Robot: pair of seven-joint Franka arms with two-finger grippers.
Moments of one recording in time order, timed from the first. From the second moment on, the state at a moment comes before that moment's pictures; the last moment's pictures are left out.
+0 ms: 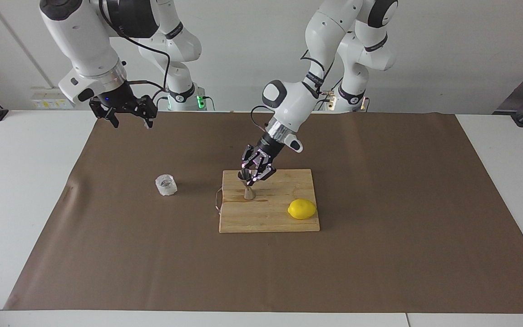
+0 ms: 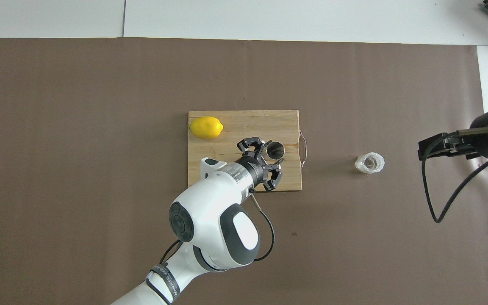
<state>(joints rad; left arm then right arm) -0.71 0.36 -0.19 -1.96 -1.26 3.15 -1.65 -0.03 -0.03 0.07 -1.66 -0.01 1.54 0.03</state>
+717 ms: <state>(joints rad) -0.71 0.29 -0.18 -1.93 -1.26 3.08 -1.65 -0.03 -0.03 0.07 -1.66 -0.01 1.54 0.03</state>
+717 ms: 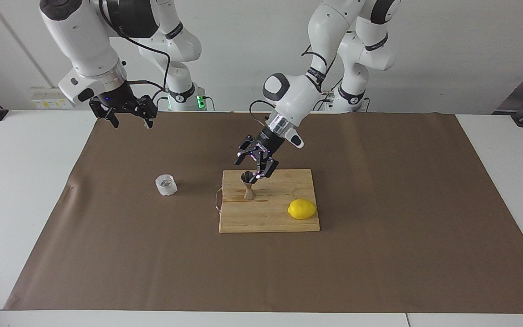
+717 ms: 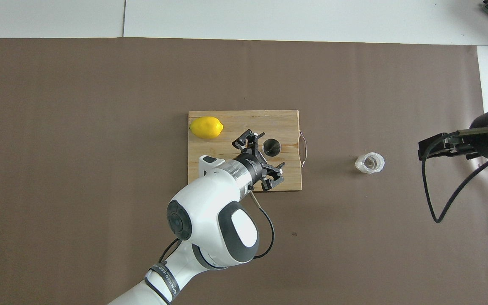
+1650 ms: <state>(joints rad) -0.38 0.20 -0.14 -1.77 -0.48 2.41 -1.63 -0.03 -0.03 0.07 -1.66 -0.01 1.54 0.03</state>
